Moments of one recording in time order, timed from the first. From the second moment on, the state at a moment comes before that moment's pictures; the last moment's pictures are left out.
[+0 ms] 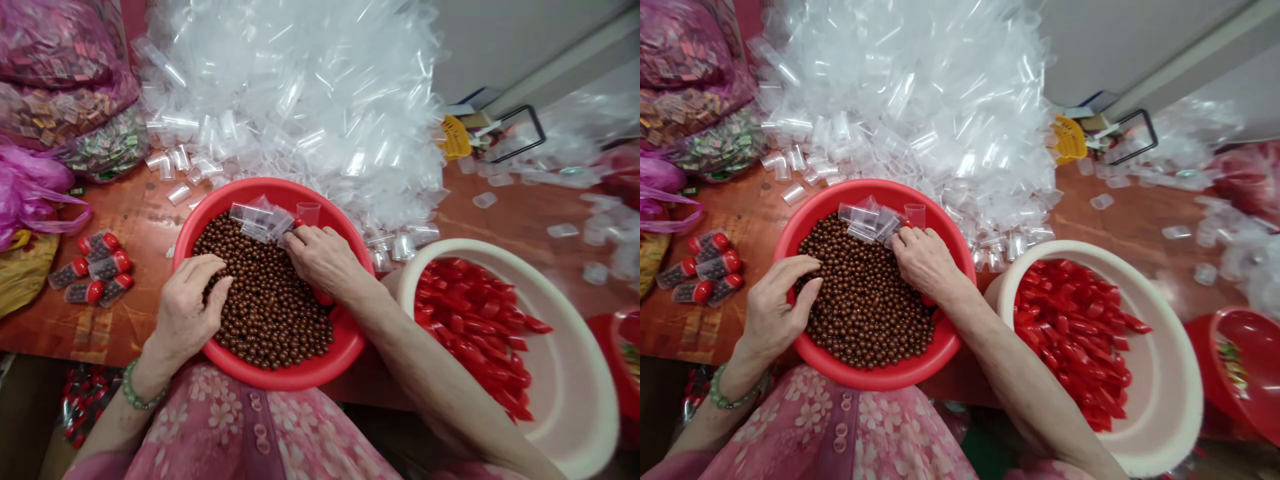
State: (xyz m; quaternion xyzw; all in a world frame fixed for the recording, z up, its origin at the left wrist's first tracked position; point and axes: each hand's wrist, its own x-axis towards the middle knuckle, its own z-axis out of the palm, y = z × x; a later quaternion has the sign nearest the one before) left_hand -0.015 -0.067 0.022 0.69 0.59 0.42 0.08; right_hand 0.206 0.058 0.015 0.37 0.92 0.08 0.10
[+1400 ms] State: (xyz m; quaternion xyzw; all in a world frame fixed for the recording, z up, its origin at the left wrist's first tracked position) left_hand -0.008 -0.064 0.012 0.71 0.60 0.36 0.10; right_hand 0.199 0.034 0.006 0.55 0.64 -0.51 -0.16
